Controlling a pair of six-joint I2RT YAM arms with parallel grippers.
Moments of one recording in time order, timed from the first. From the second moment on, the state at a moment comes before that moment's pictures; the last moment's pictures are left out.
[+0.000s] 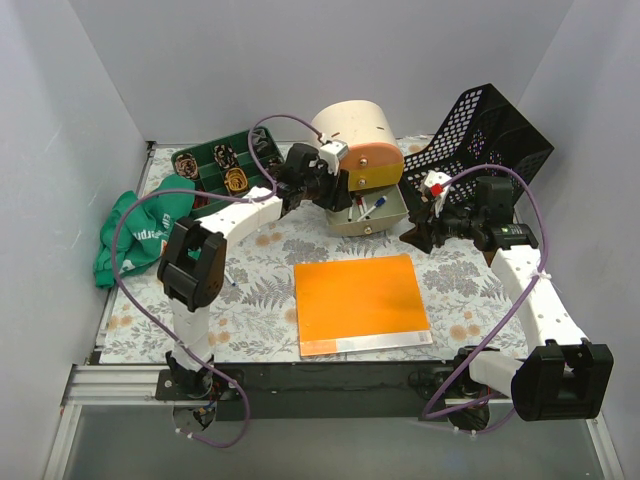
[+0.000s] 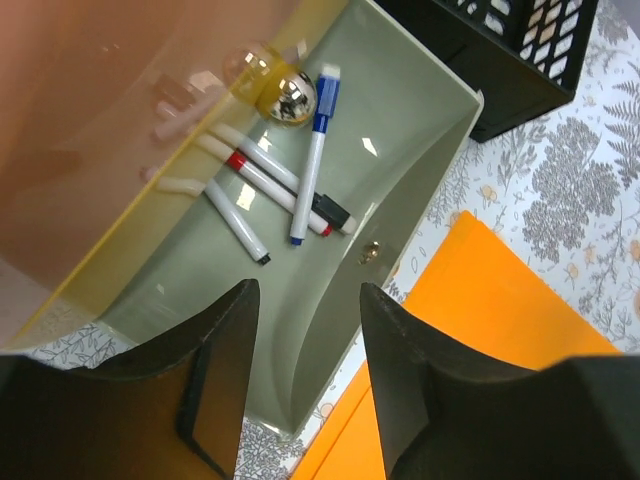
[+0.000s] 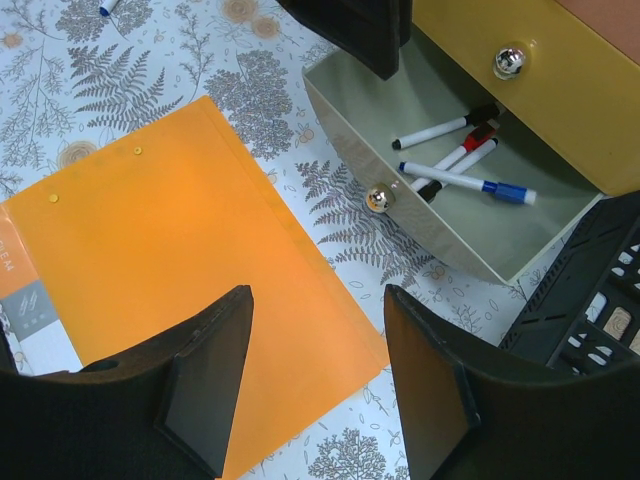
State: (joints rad) left arm -0.56 1.96 1.54 -0.14 0.39 -0.14; right arm 0.08 1.14 0.95 -0.47 -0.91 -0.56
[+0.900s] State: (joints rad) left arm -0.29 0.78 0.47 -0.16 -0.11 -0.87; right arm 0.08 1.15 0.95 -0.47 -0.93 -0.56
